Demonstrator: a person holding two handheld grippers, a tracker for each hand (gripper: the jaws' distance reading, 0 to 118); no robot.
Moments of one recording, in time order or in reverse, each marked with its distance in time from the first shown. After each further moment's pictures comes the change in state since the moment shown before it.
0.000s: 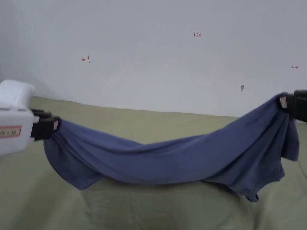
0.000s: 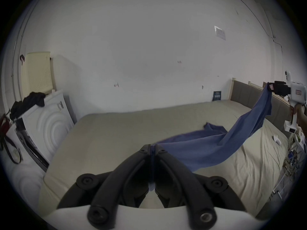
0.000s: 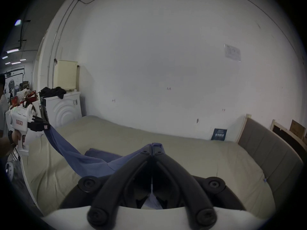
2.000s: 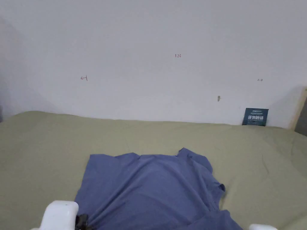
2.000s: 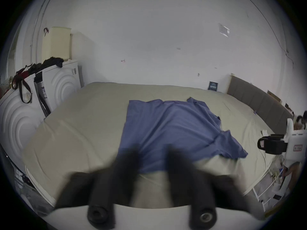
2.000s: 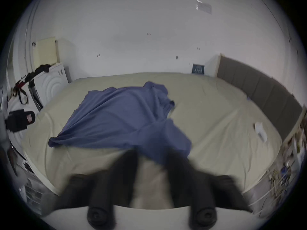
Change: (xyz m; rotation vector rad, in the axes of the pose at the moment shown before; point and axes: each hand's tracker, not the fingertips) left arm 0.168 -0.154 0.154 -0.080 0.055 0.114; right arm -0.152 -0.199 0.174 -0.440 -0.216 -0.237
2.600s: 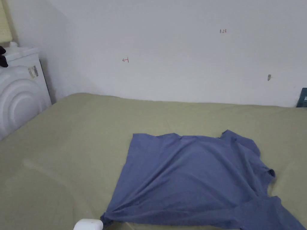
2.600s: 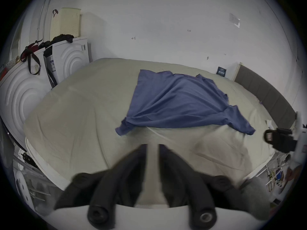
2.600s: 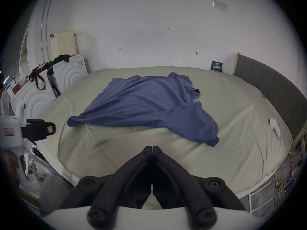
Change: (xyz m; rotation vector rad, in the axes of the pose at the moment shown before) left arm -0.051 -0.069 -0.011 -0.186 0.089 0.101; right arm -0.031 -0.037 0.012 0.035 0.152 0.093
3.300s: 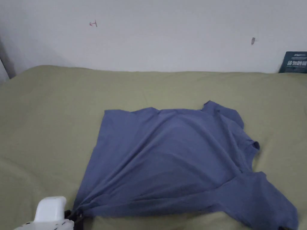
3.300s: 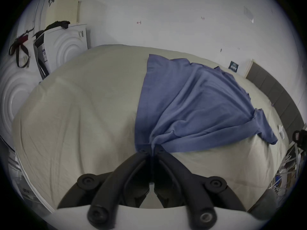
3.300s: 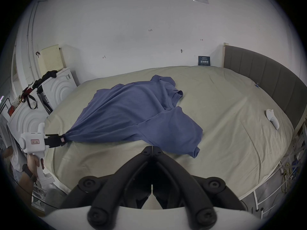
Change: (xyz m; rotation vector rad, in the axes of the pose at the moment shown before) left arm -0.026 0.019 -0.109 -0.069 -0.013 0.046; right arm 0.062 0.019 -0.017 0.002 -0.055 -0.114
